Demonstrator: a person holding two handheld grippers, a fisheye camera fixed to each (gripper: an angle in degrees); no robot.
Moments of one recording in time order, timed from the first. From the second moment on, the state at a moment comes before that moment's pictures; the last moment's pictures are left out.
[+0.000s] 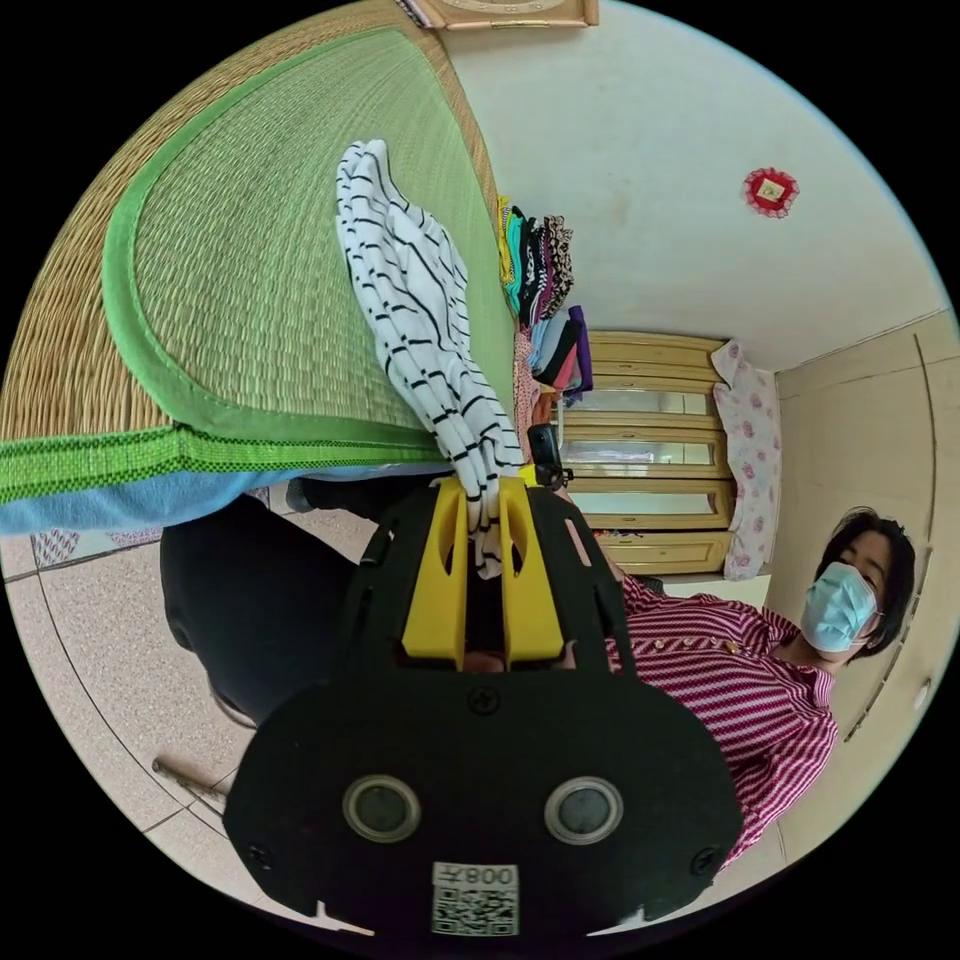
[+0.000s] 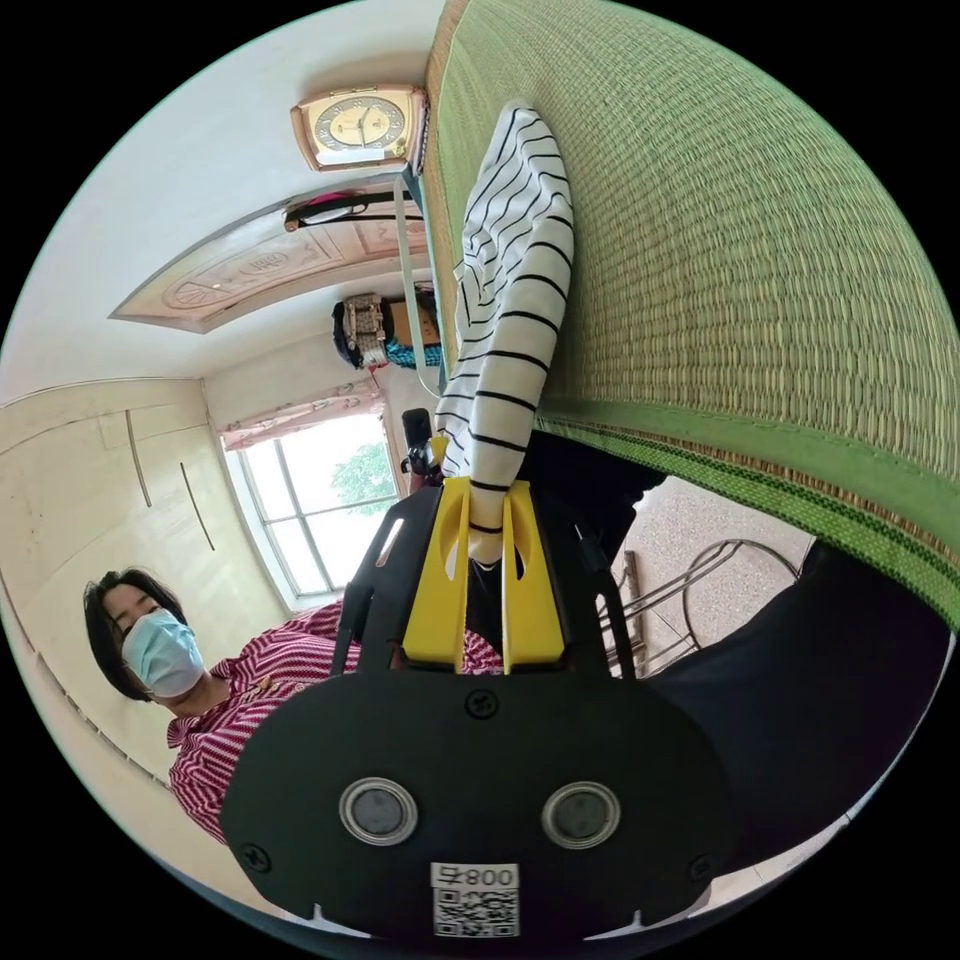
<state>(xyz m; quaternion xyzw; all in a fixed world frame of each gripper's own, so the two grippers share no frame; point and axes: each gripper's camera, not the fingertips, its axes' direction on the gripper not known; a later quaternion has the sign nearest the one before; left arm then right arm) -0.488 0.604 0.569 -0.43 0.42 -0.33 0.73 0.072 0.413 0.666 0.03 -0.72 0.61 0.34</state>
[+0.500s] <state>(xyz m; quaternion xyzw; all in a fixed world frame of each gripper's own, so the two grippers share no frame) -0.440 0.599 0.463 -0.39 0.43 -0.32 0.75 0.061 0.391 0.597 0.08 -0.72 0.59 0.35</state>
